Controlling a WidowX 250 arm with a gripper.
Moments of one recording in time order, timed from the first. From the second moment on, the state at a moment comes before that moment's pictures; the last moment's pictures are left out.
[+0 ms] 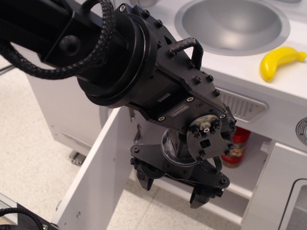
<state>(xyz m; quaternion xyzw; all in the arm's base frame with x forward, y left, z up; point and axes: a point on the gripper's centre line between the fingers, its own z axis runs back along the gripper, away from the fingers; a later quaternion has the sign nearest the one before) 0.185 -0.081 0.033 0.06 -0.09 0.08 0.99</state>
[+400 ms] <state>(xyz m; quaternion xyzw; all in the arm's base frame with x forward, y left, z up) 0.180 -0.078 0.028 0.06 -0.08 0.08 0.99</state>
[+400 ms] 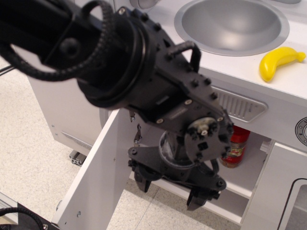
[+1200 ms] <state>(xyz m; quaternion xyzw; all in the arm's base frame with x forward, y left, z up) 0.170 0.022 0.040 0.07 -0.09 0.09 0.99</state>
